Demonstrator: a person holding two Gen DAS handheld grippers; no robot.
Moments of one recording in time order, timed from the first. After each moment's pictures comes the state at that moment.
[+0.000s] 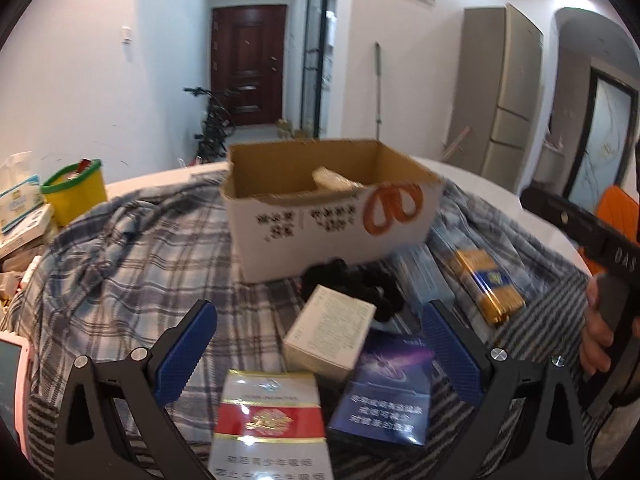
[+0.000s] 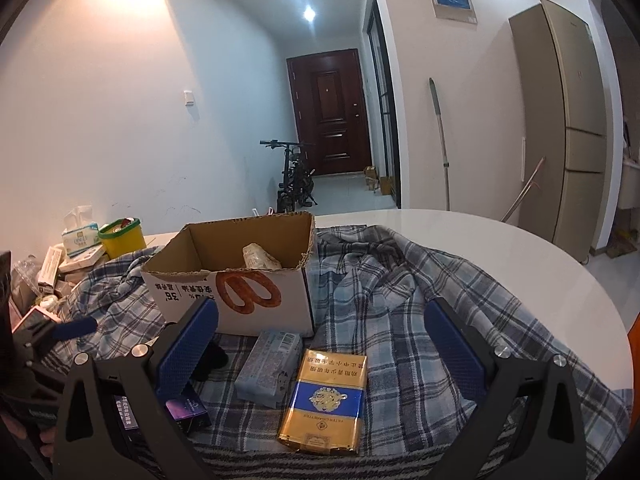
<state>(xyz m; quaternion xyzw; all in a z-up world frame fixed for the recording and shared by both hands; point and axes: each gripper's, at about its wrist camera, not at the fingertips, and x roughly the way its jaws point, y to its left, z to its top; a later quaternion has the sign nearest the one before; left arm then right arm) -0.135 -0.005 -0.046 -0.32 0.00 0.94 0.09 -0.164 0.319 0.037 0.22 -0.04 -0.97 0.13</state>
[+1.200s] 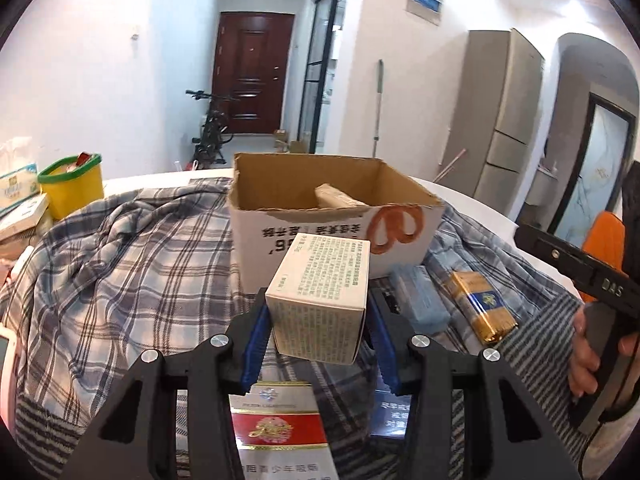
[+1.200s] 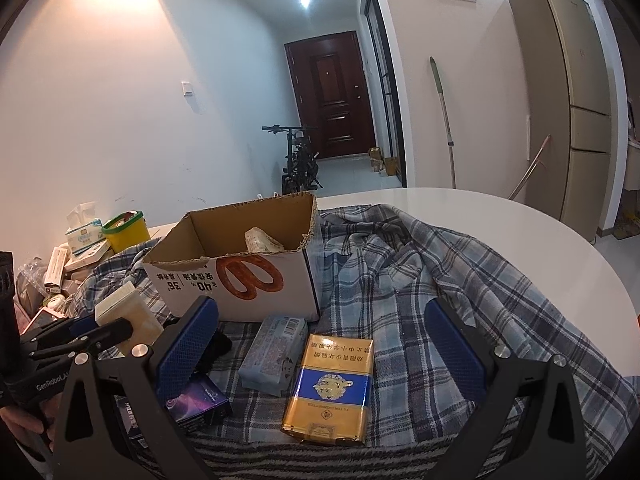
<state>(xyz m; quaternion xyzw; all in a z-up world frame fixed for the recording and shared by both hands) -0.138 -0.017 -0.041 -0.29 -0.05 0.95 0.09 -0.171 0.321 0.029 0.25 -0.06 -0.95 0.15</state>
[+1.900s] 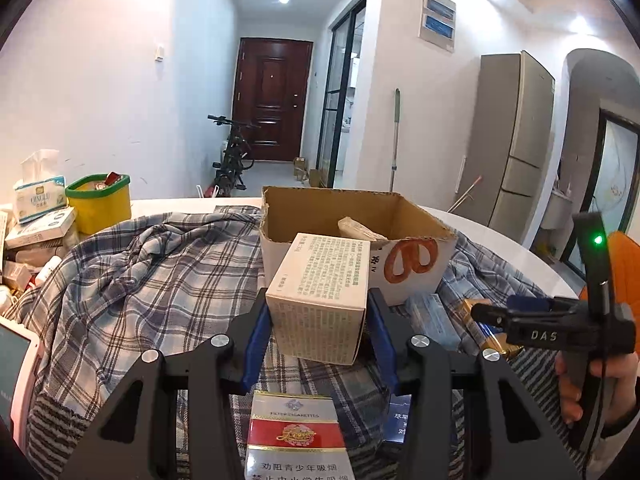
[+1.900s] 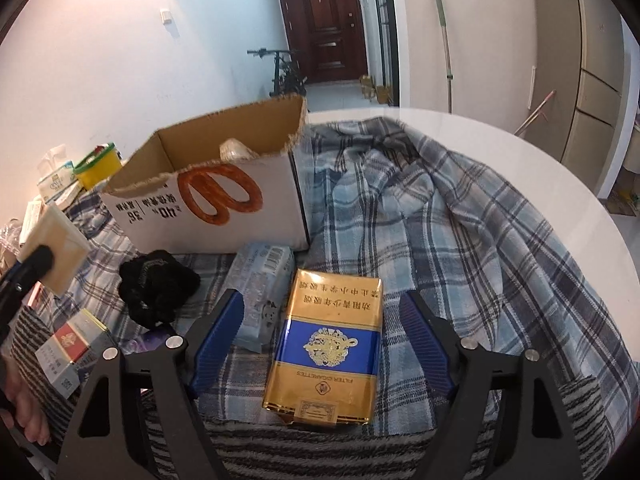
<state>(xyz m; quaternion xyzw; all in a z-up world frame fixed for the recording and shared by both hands) -0.118 -0.023 -0.027 -0.24 -0.05 0.97 0.05 -0.208 0.299 -0.015 0.40 -0.02 -0.91 0.12</state>
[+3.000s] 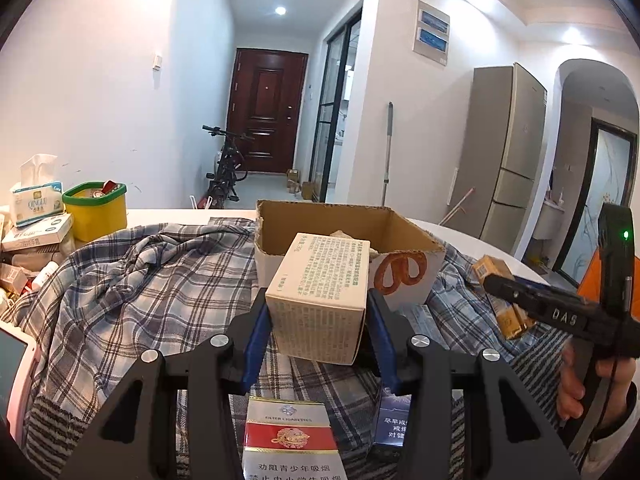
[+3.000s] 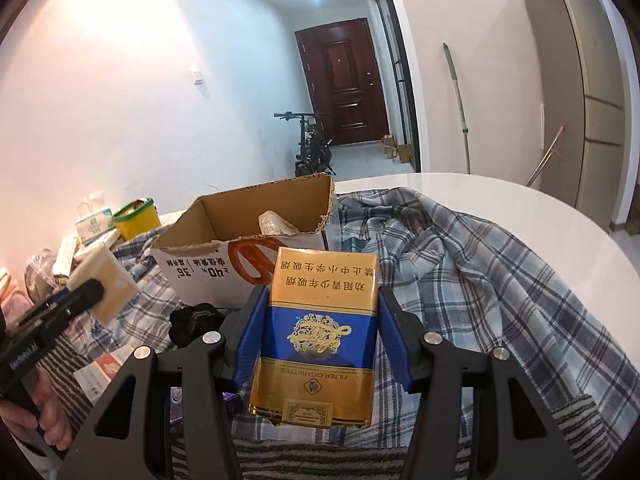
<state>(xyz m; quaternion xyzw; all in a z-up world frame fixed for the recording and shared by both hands) -0.110 -0.026 -0.023 -0.21 -0.06 0.97 0.06 -0.178 0.306 0.019 0.27 -0.05 -0.95 0.17</state>
